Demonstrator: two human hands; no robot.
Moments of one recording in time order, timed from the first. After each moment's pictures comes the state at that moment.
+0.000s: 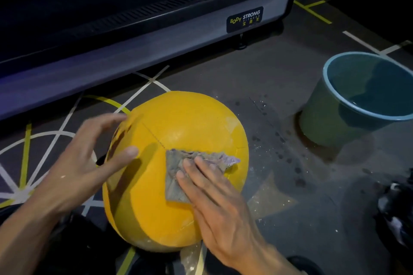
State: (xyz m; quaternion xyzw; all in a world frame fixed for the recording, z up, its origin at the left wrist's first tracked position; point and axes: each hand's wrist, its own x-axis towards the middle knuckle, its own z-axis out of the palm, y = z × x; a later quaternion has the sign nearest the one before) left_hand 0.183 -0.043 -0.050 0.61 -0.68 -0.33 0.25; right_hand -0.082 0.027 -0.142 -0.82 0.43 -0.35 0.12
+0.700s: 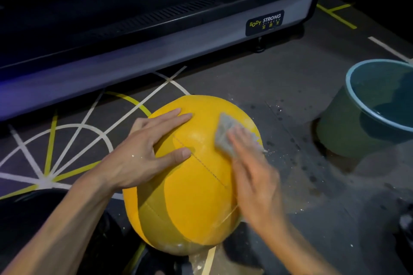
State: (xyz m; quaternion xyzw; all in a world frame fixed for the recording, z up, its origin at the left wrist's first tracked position) left_hand 0.141 -0.061 -0.045 0.56 -0.75 -0.32 0.12; right_hand -0.100 -0.010 -0.124 -0.66 0.52 -0.47 0.28
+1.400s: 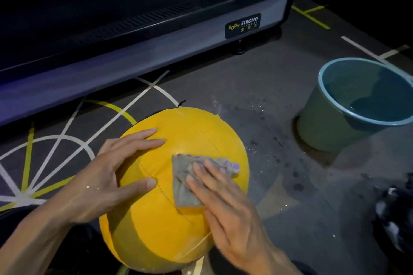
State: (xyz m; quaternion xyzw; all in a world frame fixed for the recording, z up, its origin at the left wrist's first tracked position) left_hand 0.158 -0.038 -0.047 0.53 -0.78 -0.32 0.14; right_hand -0.105 0.027 -0.141 -0.78 0.41 -0.42 0.20
